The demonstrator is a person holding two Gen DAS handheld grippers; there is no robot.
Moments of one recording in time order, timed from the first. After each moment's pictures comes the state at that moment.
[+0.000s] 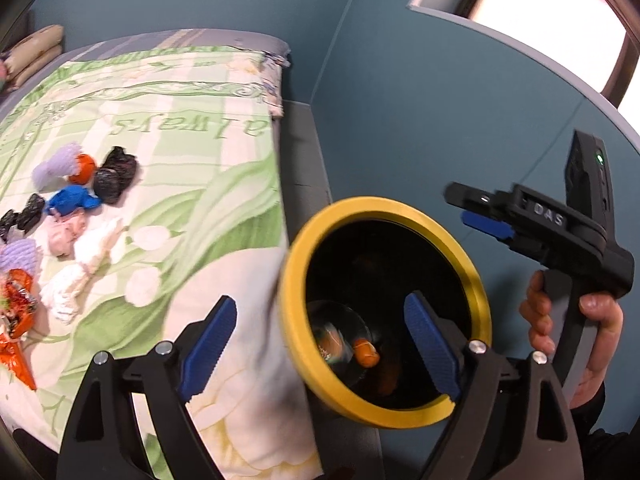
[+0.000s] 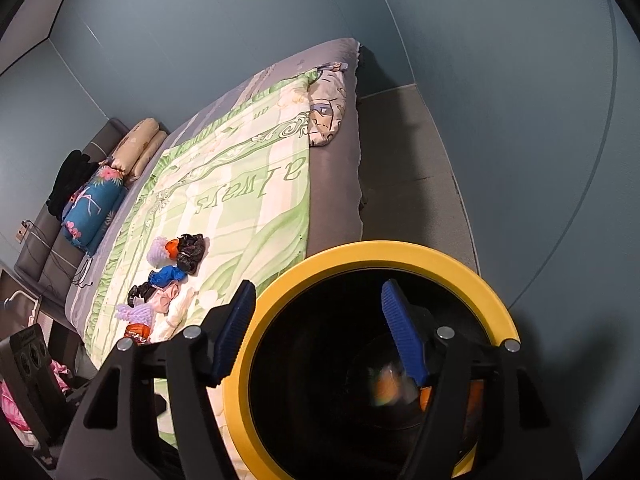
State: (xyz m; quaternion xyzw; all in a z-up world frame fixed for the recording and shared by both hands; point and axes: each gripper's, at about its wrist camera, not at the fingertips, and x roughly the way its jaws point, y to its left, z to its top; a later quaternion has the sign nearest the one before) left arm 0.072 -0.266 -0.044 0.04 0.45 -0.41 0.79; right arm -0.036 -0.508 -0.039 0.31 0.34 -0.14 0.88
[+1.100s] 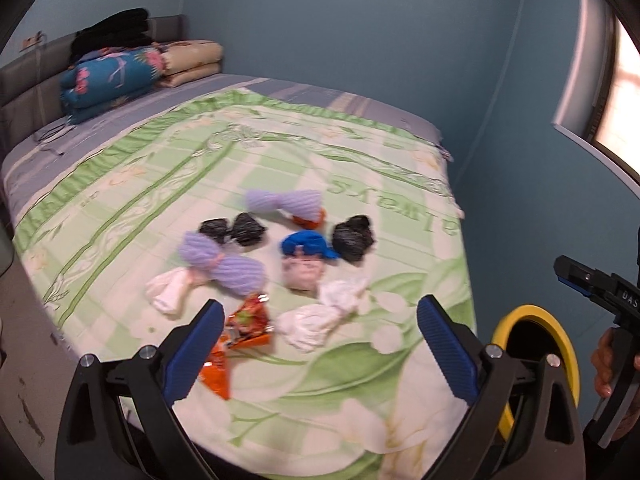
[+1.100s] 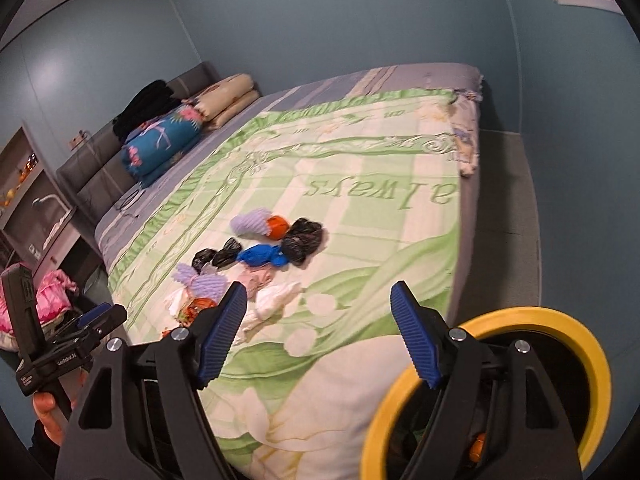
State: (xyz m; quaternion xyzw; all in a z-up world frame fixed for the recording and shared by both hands) left arm 0.145 -0.052 -0.002 -0.03 0.37 -0.17 0.91; right arm 0.072 -0.372 0.009 0.19 0.34 0.01 0.92
